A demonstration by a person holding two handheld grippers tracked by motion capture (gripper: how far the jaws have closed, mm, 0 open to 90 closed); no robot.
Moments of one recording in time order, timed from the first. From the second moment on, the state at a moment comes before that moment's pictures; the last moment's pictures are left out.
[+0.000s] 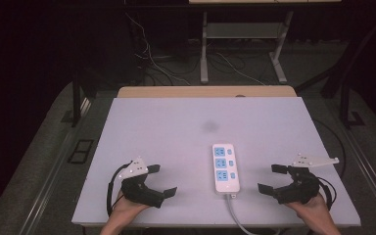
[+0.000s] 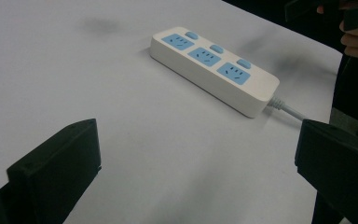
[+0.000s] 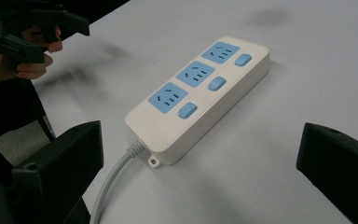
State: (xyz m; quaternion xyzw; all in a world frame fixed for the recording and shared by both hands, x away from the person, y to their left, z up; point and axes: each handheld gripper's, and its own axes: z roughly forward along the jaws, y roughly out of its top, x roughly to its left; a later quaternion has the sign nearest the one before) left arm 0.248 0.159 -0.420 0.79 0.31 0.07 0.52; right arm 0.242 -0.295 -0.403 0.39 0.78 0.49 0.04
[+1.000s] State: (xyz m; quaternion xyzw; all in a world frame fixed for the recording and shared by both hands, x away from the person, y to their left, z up) left arm 0.250 0.160 -0.422 0.79 0.32 0.06 0.51; right arm 0.267 -0.279 -0.377 0.36 0.82 0.44 0.02
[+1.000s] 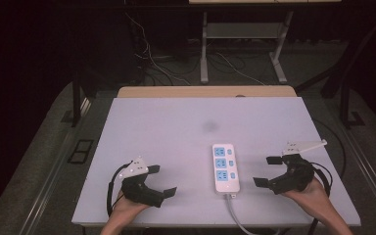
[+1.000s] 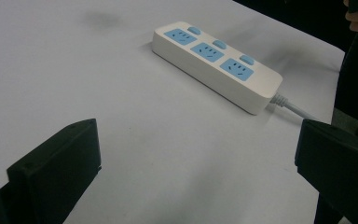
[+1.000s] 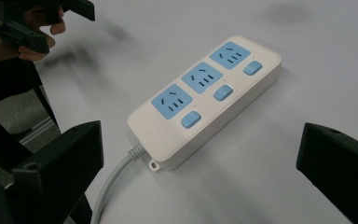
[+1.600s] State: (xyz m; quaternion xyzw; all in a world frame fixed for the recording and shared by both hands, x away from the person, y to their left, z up) left arm 0.250 0.159 -0.422 0.79 0.32 0.06 0.52; right arm 0.283 -0.251 -0.362 0.31 0.86 0.40 0.01
